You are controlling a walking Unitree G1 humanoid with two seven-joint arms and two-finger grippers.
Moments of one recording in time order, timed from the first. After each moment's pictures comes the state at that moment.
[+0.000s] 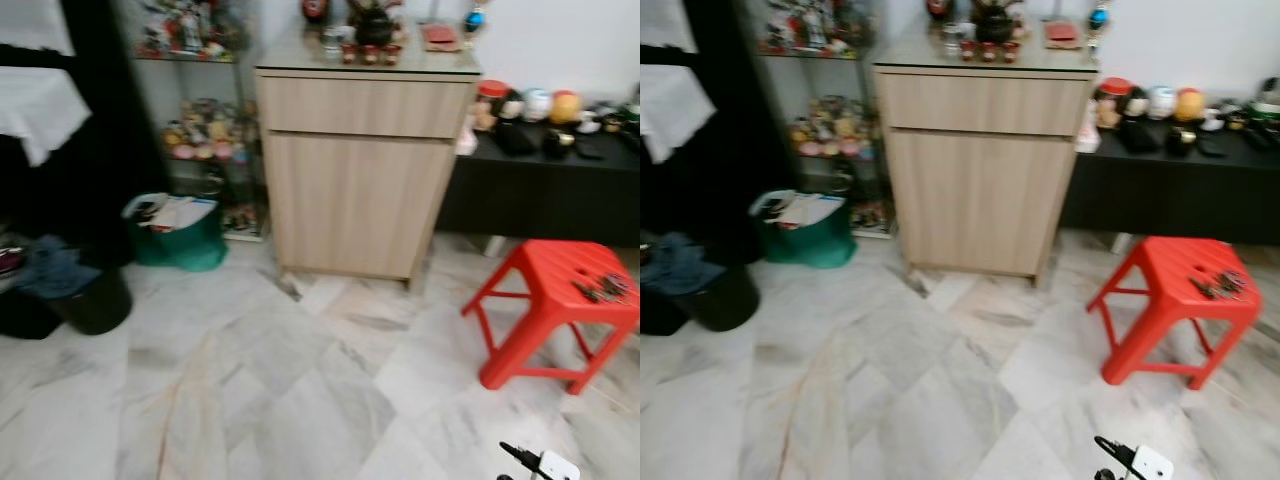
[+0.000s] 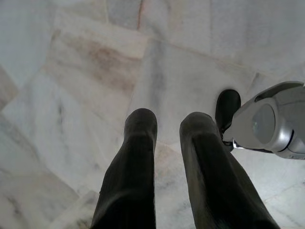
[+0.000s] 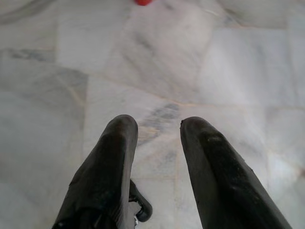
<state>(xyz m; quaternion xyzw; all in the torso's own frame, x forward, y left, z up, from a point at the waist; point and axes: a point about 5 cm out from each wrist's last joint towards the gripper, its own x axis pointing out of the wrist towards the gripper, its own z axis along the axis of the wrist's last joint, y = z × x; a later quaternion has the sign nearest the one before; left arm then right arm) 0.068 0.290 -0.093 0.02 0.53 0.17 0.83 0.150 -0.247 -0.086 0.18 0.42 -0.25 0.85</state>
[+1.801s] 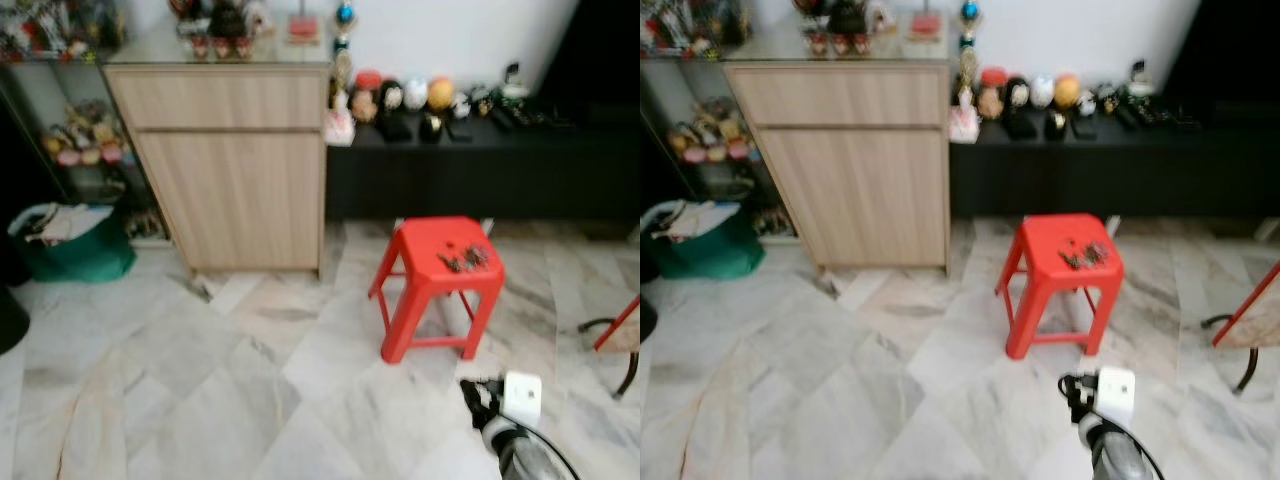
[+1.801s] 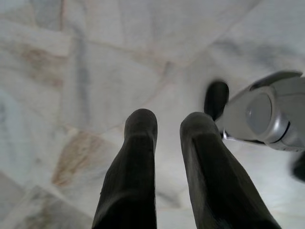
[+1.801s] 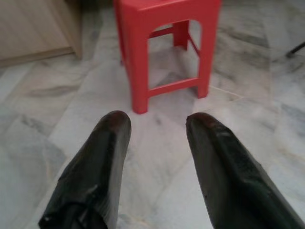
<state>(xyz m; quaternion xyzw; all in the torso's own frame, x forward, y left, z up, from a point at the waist) 0.079 0.285 -0.093 0.00 0.51 0.18 0.84 0.221 -0.234 -0.040 0.07 0.25 -0.07 0.96</state>
